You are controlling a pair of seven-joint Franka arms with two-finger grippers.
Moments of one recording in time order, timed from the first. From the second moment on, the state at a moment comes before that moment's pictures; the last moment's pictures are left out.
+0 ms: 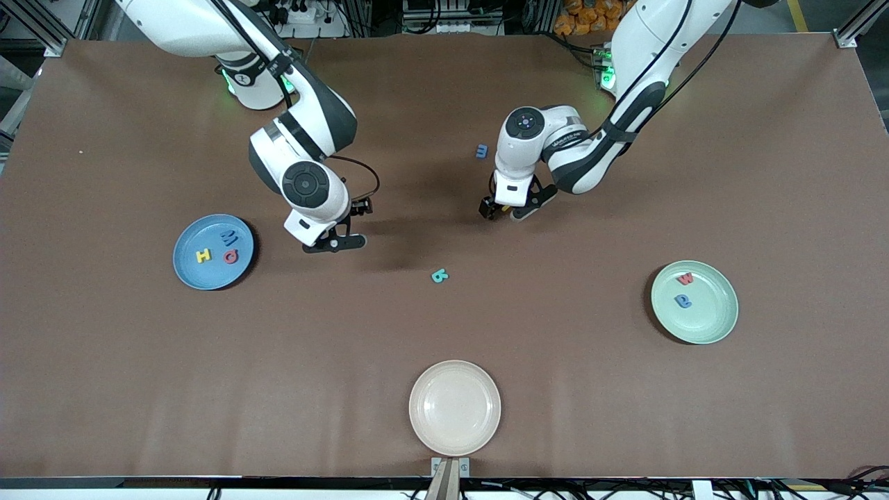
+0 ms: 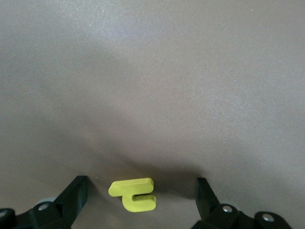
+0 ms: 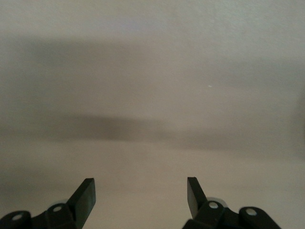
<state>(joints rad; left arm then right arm) -0.21 0.53 -0.55 -2.25 0.62 2.67 -1.88 0.09 0.40 0.49 -1.94 -0.09 2.04 0.52</state>
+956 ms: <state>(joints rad) -0.21 0.52 -0.56 -2.23 0.62 2.68 -1.88 0.09 0.40 0.52 -1.91 -0.08 2.07 0.52</state>
